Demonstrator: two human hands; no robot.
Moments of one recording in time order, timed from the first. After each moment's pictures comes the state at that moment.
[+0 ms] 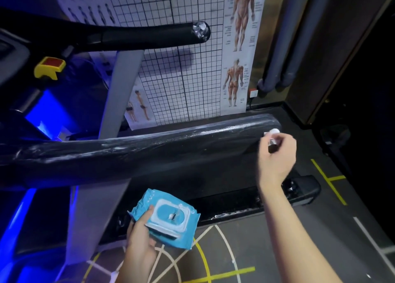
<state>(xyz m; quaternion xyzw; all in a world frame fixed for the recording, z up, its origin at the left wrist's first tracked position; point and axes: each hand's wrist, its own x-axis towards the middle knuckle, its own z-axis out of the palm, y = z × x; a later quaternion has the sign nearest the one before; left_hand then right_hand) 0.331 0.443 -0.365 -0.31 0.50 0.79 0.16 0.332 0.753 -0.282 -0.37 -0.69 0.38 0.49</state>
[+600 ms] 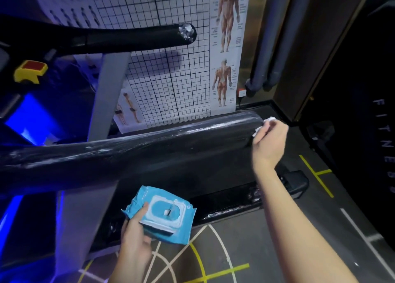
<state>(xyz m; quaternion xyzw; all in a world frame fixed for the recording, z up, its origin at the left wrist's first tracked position) 0.325 0.452 -0.372 -0.29 0.53 0.78 0.18 0.318 0.800 -0.282 -0.38 -0.73 0.31 0.47</state>
